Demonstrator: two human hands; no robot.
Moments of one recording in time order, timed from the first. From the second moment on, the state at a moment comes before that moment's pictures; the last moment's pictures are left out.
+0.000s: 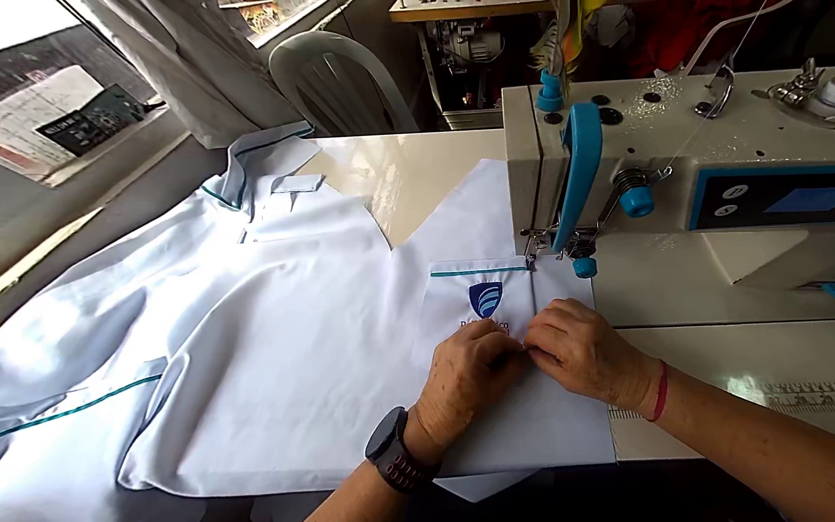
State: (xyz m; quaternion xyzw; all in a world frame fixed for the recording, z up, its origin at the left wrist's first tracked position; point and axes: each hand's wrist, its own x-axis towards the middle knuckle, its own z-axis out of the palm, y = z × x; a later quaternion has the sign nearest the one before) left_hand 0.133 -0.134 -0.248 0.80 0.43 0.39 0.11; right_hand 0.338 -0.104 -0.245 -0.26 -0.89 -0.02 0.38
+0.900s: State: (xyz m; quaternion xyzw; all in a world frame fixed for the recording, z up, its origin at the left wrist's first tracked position) left_hand 0.087 -0.075 -0.243 0.96 0.05 0.25 0.15; right_hand 0.350 -0.184 -0.243 -0.31 -0.91 -0.02 0.26
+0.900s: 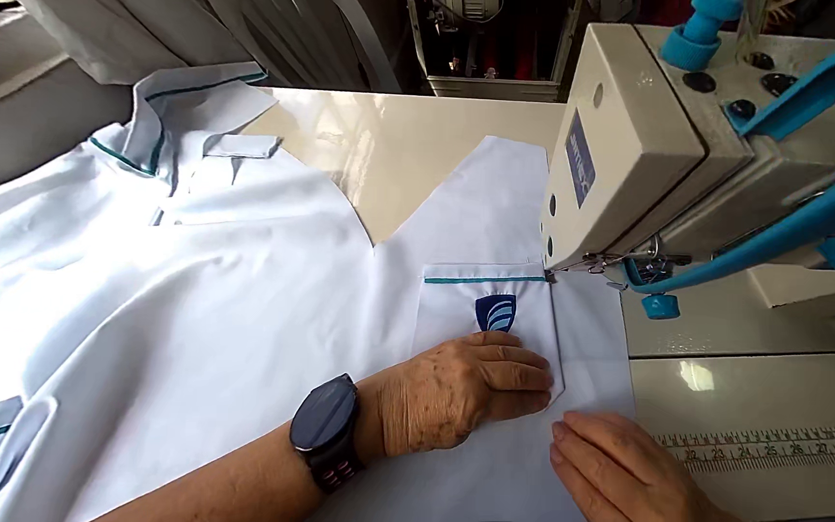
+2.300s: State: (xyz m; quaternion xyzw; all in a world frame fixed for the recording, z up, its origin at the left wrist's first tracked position) left_hand 0.094 0.015 -0.239 0.95 0.07 0.31 0.07; right_hand 0.364 -0.085 -0.242 -0.30 -0.91 -0.03 0.29
